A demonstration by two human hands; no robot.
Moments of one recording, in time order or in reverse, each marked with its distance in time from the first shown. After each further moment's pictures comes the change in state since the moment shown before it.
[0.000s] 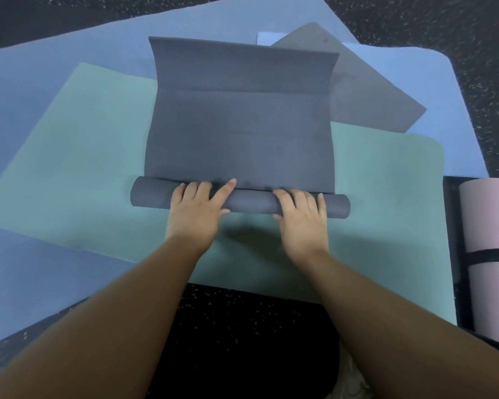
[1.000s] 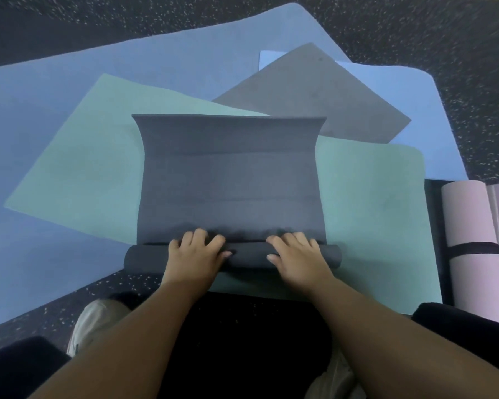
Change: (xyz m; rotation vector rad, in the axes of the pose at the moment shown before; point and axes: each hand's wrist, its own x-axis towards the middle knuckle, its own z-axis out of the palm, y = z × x) left_hand -0.095 0.022 -0.010 -0.005 -0.082 -0.083; right_hand -0.068 -0.003 -0.039 -0.089 -0.558 -0.140
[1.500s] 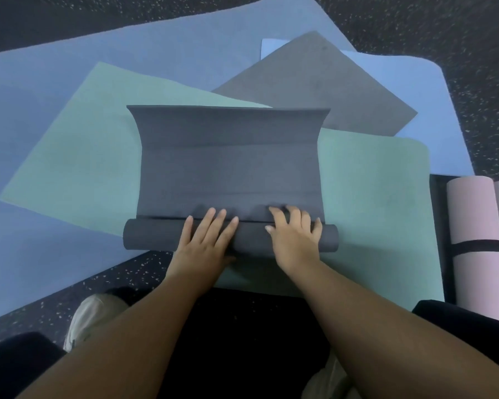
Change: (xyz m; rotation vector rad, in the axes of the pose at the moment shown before) left_hand 0.002 0.005 -0.003 0.049 -0.180 0.127; right_hand 0.033 -0.017 0.007 0.032 0.282 0.292
